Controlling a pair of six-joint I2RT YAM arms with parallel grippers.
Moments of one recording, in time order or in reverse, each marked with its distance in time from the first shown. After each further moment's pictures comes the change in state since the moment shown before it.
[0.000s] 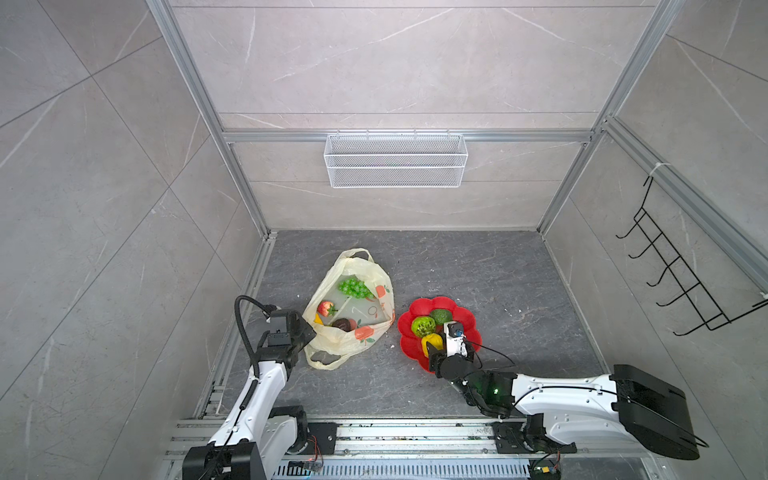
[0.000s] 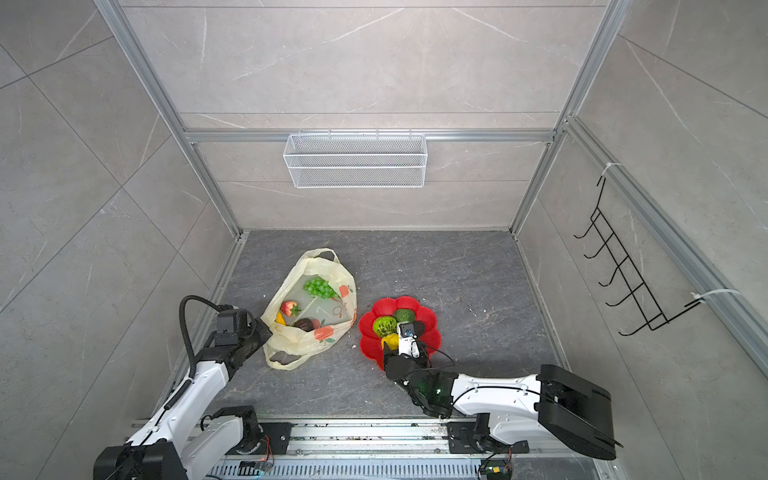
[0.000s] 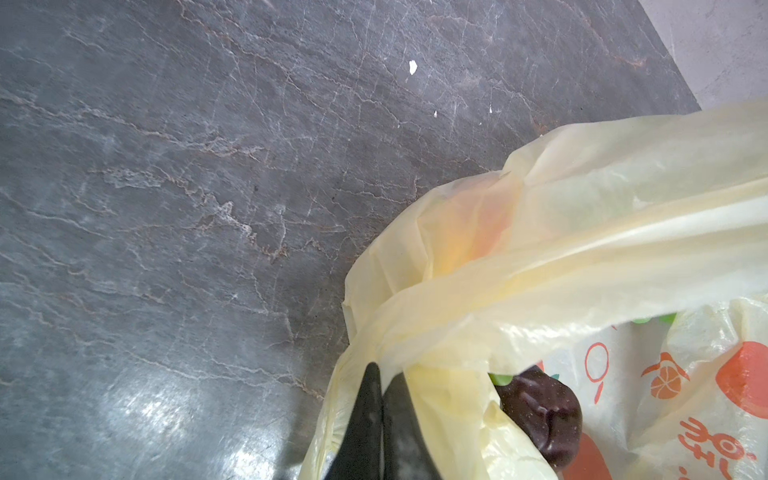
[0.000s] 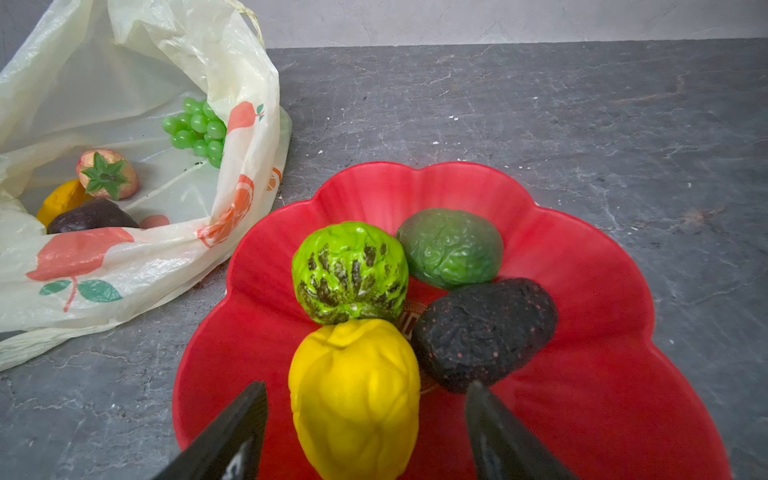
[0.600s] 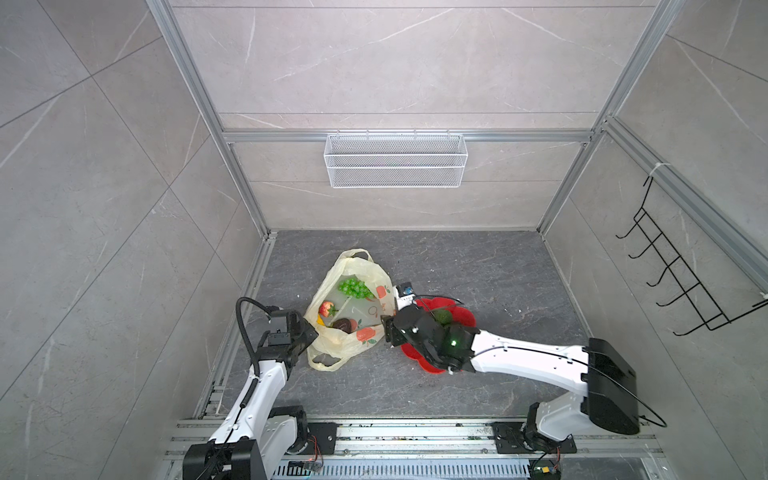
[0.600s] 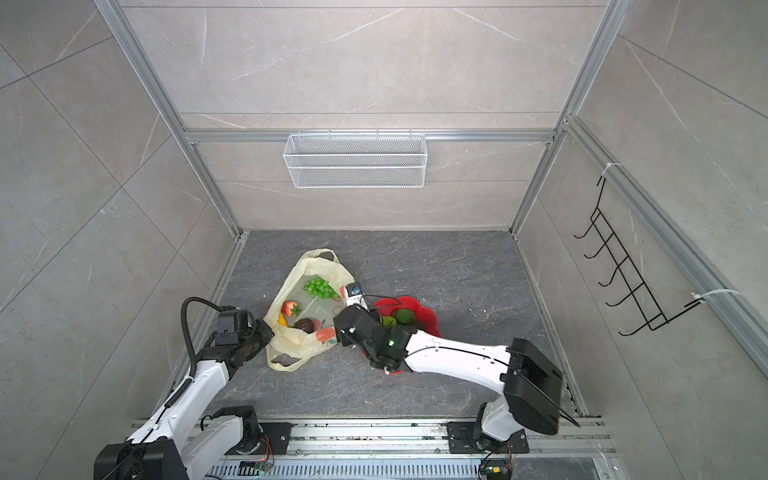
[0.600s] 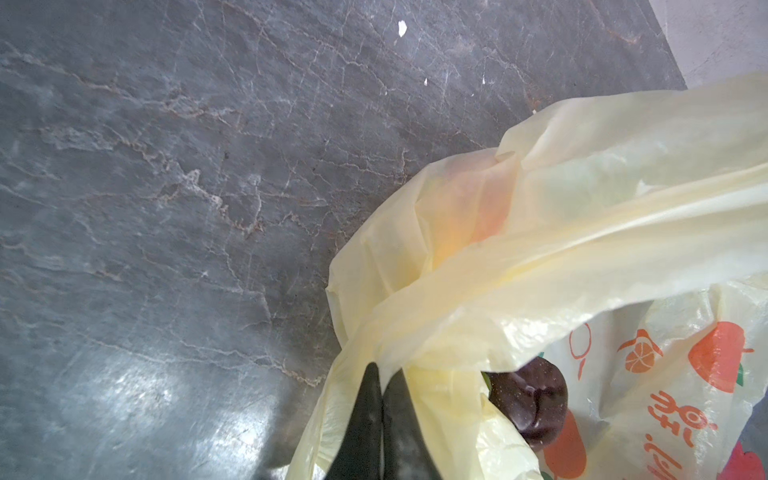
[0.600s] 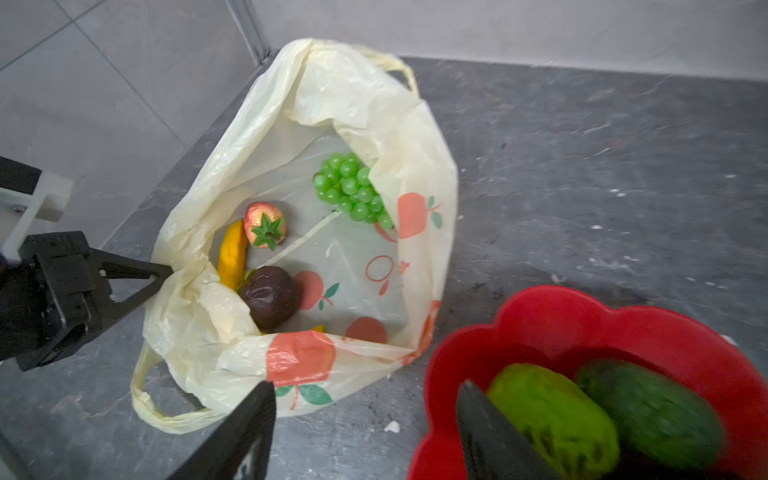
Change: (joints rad) left arm 0.000 -0.005 0.000 -0.033 0.082 -0.036; right arm -0.088 0.400 0.763 -0.371 -0.350 -0.073
